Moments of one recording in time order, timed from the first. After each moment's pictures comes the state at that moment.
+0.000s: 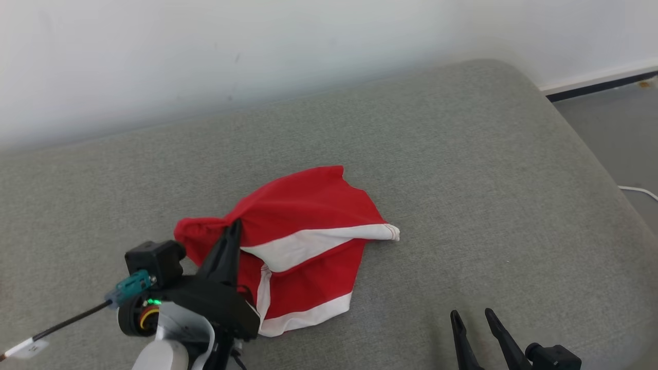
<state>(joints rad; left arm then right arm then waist) -0.27 0.11 -0.24 0.11 -0.54 0.02 0.10 0.02 -0.07 0.17 0.33 0.32 0.13 -0.26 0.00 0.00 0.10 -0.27</state>
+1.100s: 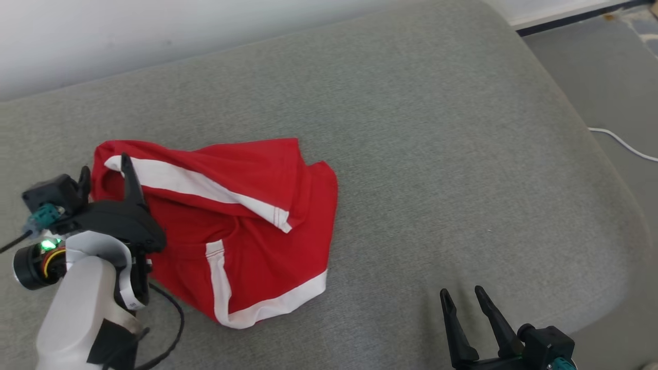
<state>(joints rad) -0.66 0.21 -0.09 0.70 -0.51 0.11 -0.14 -0.03 -0.05 0.19 0.30 0.31 0.13 -0.26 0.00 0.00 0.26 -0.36</state>
